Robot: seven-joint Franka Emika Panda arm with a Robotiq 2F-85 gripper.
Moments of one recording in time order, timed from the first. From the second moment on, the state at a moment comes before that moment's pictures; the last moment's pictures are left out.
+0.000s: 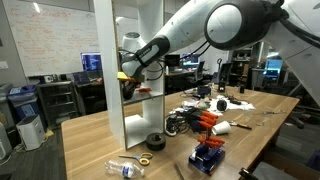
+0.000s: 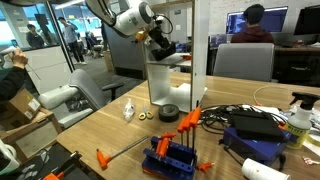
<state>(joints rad) 0.25 0.67 -0.10 -1.31 -0.35 2.54 0.92</state>
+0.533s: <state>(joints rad) 0.25 0.71 -0.10 -1.26 -0.32 2.46 0.88</state>
